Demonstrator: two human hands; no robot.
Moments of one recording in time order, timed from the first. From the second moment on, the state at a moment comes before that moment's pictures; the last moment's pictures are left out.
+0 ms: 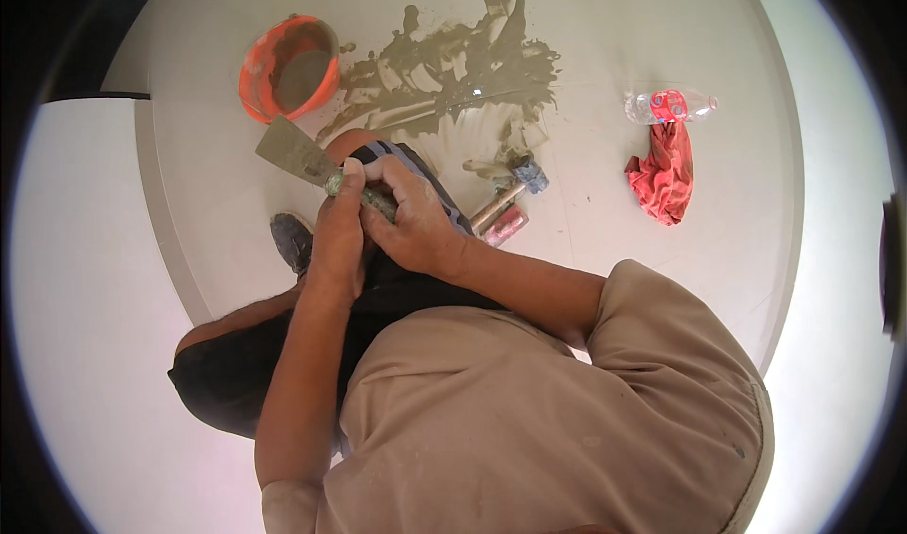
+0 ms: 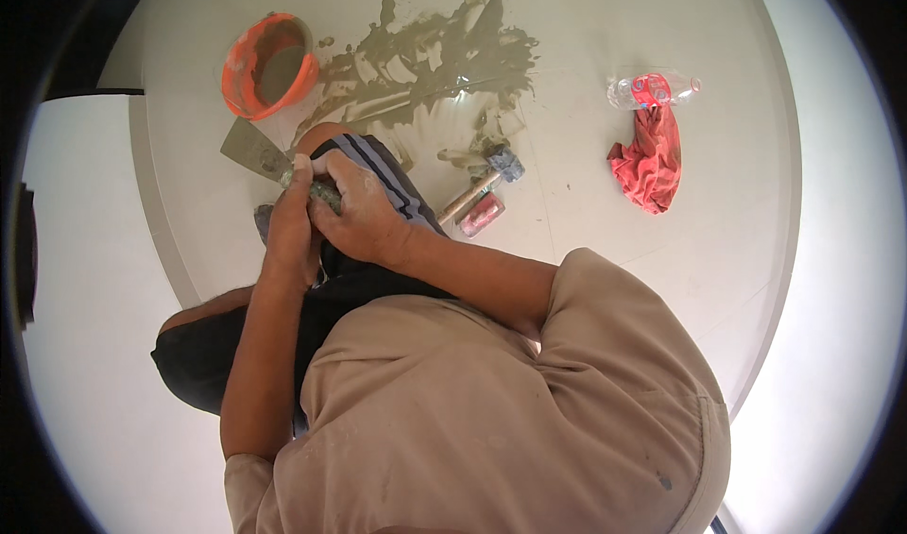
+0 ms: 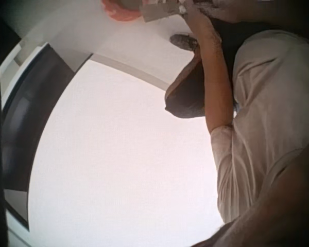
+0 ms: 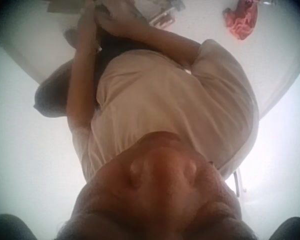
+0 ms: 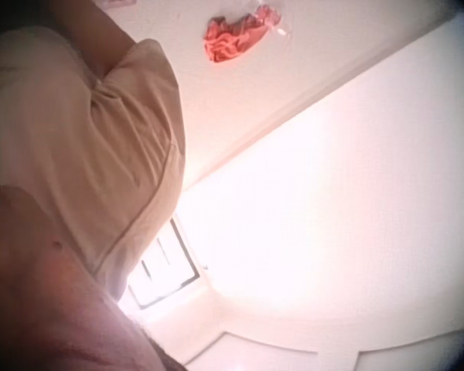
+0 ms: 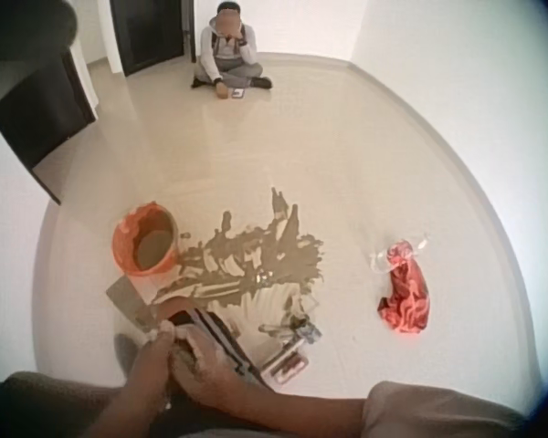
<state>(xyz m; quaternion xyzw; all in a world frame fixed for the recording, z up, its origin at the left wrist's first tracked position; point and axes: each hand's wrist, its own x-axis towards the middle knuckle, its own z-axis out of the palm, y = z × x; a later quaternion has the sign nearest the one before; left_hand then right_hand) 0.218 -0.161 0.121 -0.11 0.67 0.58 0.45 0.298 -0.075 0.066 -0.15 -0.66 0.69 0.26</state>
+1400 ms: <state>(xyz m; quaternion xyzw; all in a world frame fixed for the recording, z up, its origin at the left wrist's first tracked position) 0.168 -0.369 0.234 -0.09 0.88 0.40 -0.25 0.253 0.117 -0.208 -0.28 -0.93 0.23 0.09</state>
